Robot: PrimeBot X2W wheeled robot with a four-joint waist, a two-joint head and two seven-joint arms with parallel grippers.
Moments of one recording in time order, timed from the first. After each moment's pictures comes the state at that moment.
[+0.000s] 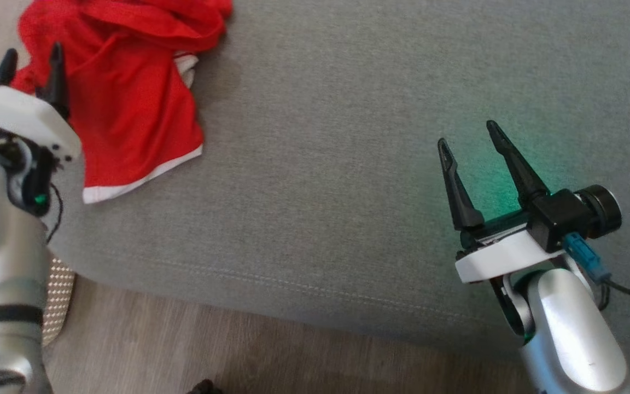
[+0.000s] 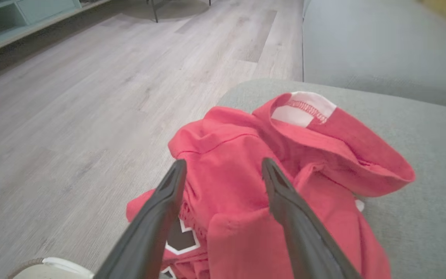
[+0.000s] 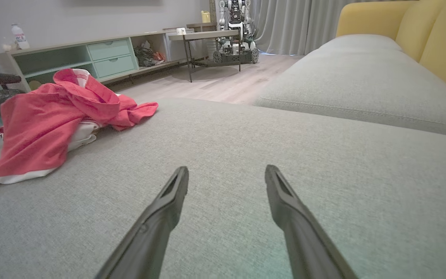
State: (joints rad) left arm -0.77 0.25 0.00 0.75 -0.28 -0.11 -0.02; right arm -0.26 -0.06 0.14 0.13 0.00 0.13 -0.25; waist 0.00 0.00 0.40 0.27
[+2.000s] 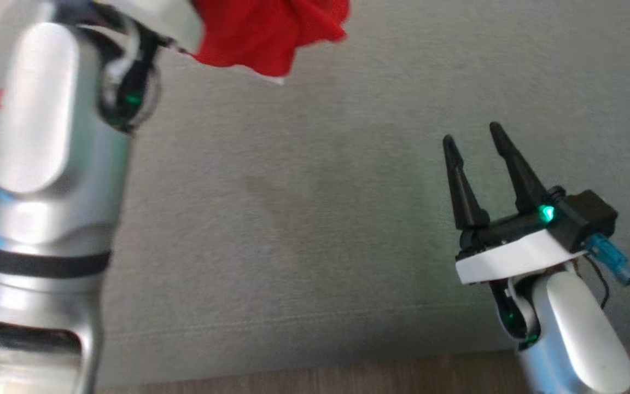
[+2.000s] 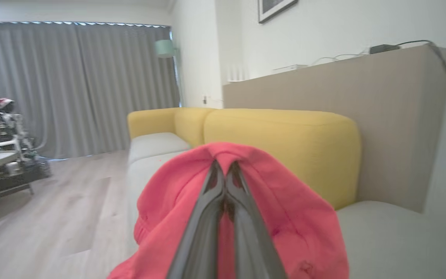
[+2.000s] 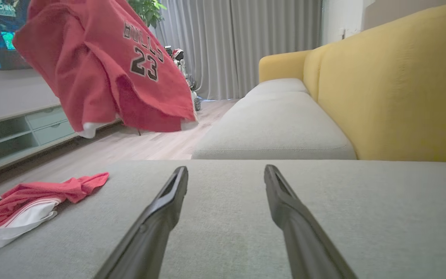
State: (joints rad) left arm -0.97 0.13 -0.32 0.34 -0.32 -0.12 0.01; right arm -0.25 -0.06 0.16 0.10 0.21 0.13 -0.26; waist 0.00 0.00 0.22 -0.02
